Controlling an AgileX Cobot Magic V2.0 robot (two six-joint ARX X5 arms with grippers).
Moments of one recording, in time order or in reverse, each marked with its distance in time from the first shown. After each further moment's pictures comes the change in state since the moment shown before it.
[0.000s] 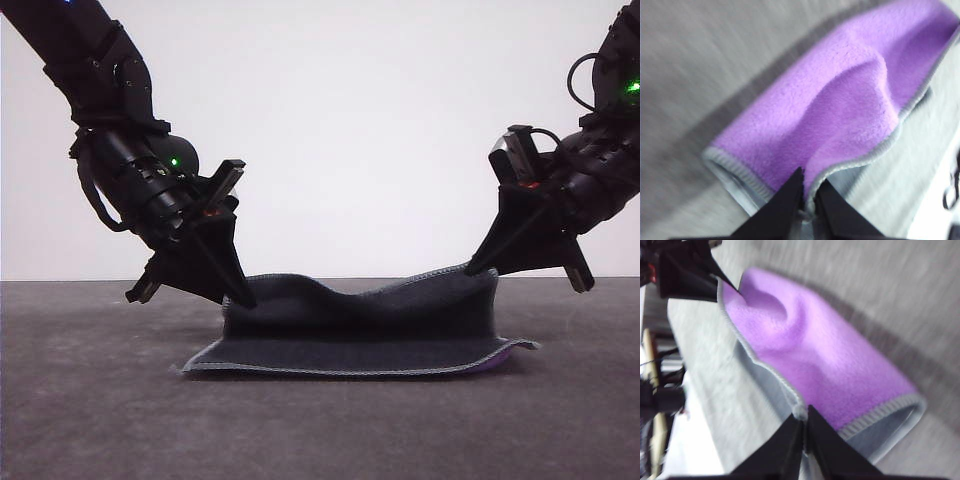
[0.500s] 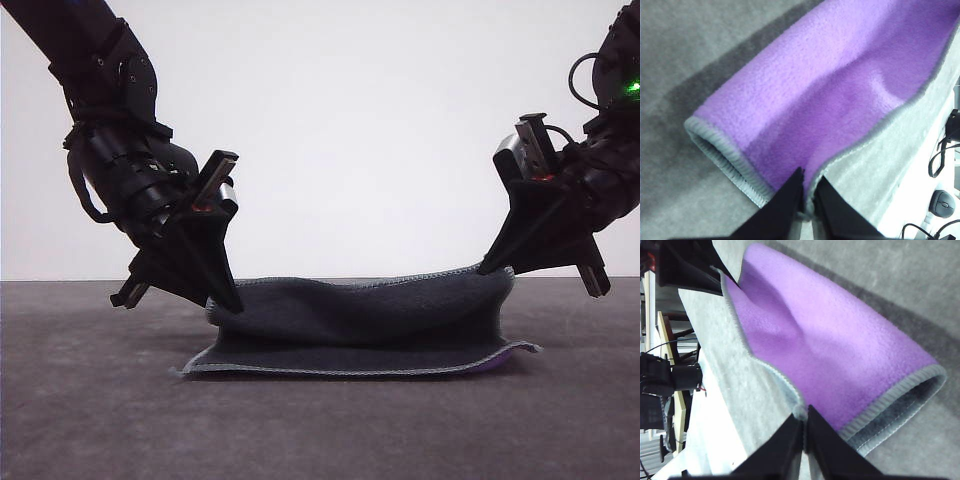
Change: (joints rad) left_arx -0.009 -0.001 0.000 -0.145 0.004 0.064; right_arx 0.000 0.000 0.000 -0.141 -0.001 -0.075
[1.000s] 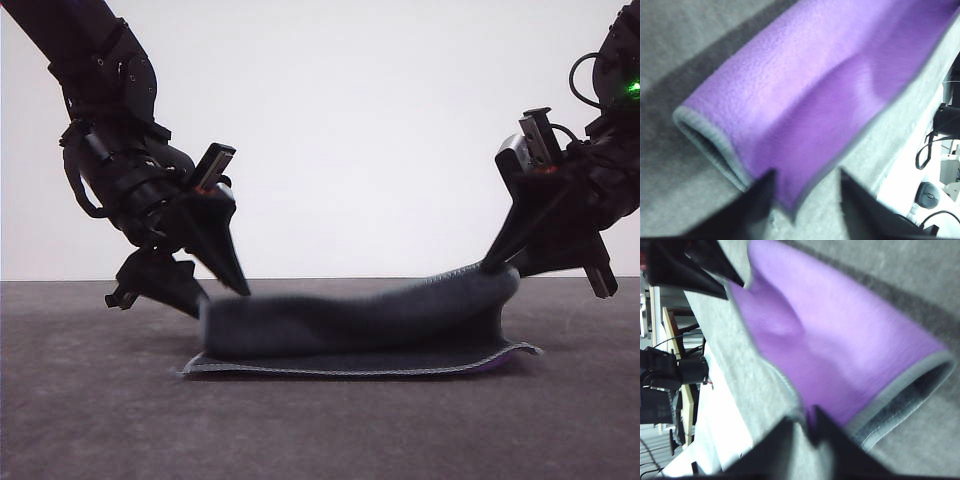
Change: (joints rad) left_arx 0.000 0.000 0.000 -0.051 0.030 0.006; right_arx 0.000 0.000 0.000 -0.067 -0.001 -0.024
